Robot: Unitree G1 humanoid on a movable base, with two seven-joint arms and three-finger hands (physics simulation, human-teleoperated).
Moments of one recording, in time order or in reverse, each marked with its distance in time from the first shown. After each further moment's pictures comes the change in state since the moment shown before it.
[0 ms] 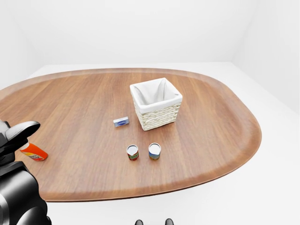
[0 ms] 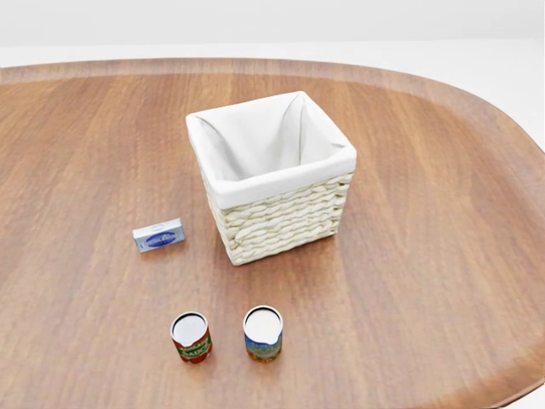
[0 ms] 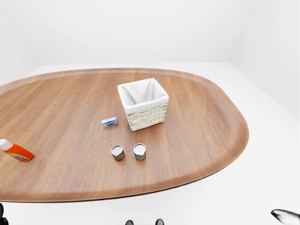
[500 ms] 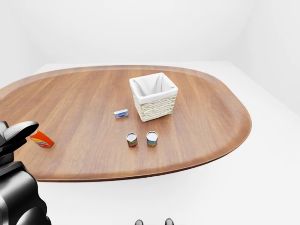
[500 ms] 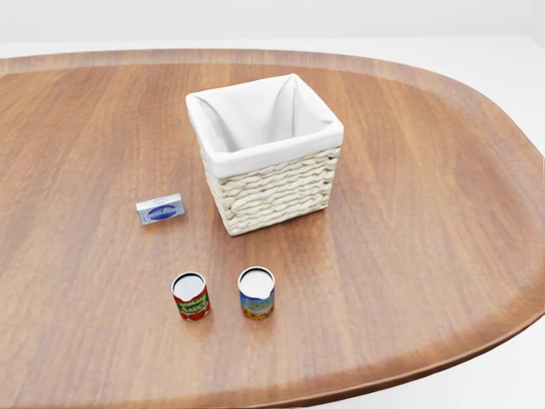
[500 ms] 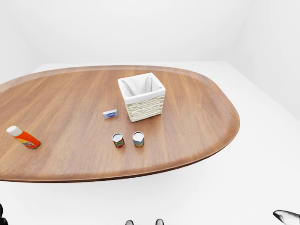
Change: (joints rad) left arm -0.001 0.002 0.003 -0.005 -0.004 0.000 0.006; right arm -0.008 0.007 -0.019 0.000 0.009 0.013 0.007
